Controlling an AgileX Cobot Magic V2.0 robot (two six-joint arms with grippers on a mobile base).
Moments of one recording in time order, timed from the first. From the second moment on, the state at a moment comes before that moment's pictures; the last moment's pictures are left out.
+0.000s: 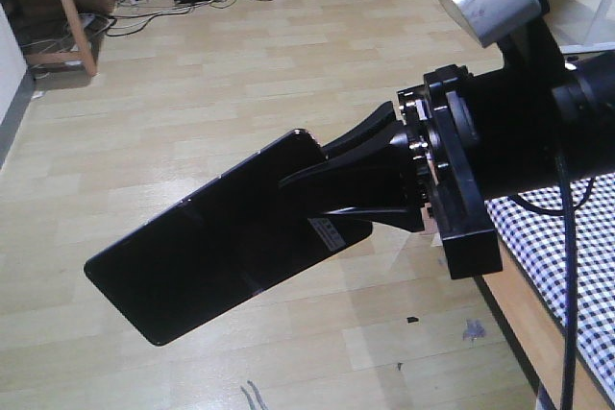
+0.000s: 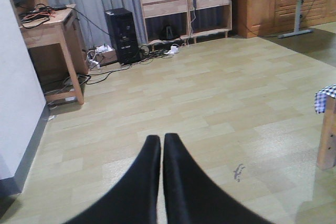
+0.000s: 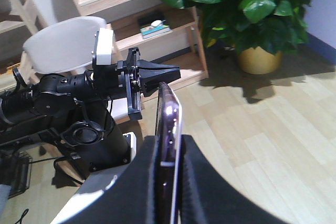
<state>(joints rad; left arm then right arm) 0.00 -0.02 0.03 -0.03 0.18 0.15 0.34 1.29 -1.17 1.23 1.22 -1.19</state>
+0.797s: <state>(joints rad) 0.00 -0.02 0.03 -0.03 0.18 0.15 0.34 1.29 -1.17 1.23 1.23 -1.19</state>
